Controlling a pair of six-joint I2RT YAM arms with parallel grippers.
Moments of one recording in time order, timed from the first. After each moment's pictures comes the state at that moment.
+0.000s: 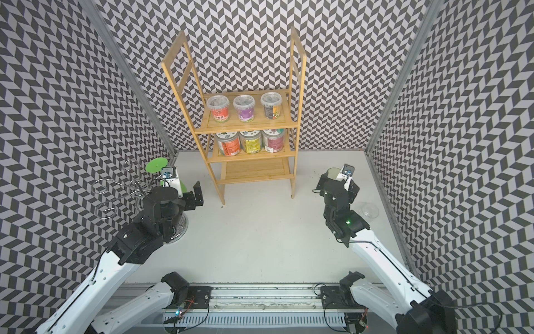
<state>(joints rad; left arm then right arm) -0.59 0.81 1.03 -0.62 -0.68 -0.18 0.43 1.01 0.77 -0.07 0.73 0.35</state>
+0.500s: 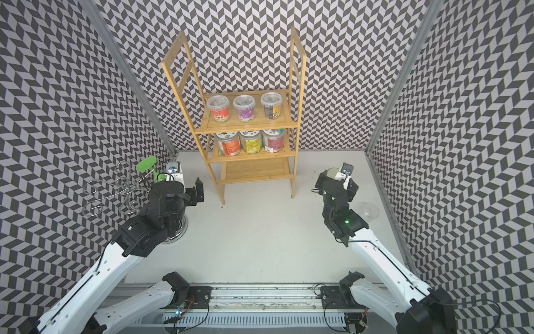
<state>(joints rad) -0.60 0.88 1.13 -0.67 -0.80 -0.13 0.44 1.01 0.78 -0.02 0.73 0.33</state>
